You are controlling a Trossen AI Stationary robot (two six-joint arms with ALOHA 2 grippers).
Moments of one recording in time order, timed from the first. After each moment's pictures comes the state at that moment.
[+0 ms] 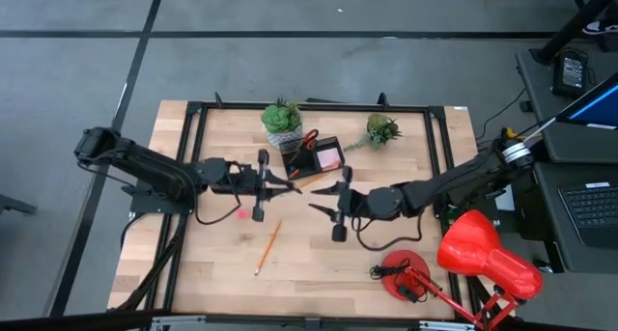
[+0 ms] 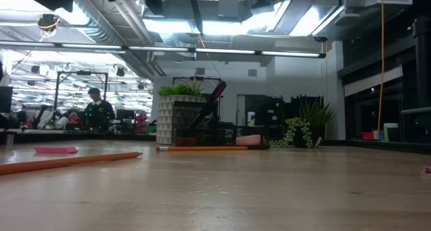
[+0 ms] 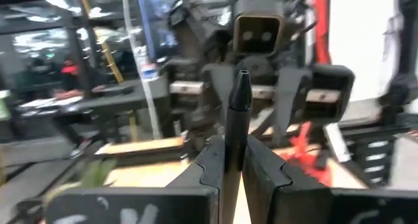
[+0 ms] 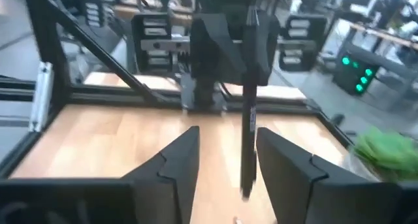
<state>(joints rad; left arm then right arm) -0.16 1.18 0.53 0.74 -0.15 0.12 0.35 1.52 0.97 0.37 0.51 -0.05</state>
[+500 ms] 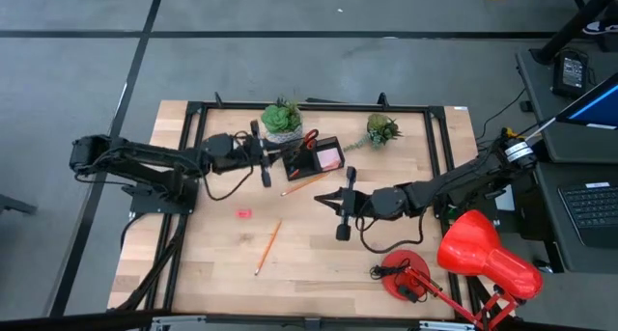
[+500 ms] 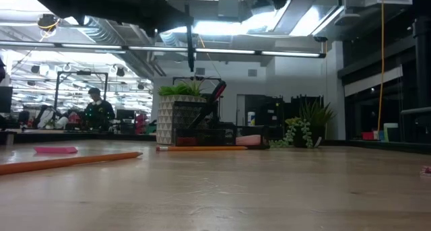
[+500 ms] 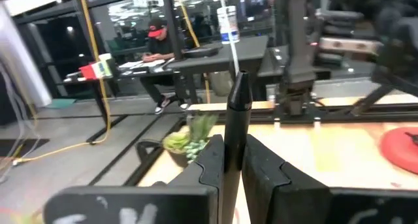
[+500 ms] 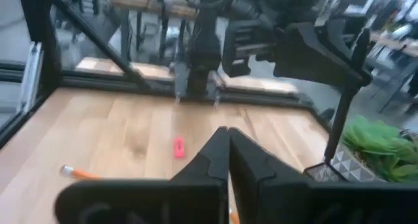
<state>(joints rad) 0.12 1.12 0.53 0.58 -0.18 0.14 0.34 1.48 0.89 0.41 0.52 -0.08</state>
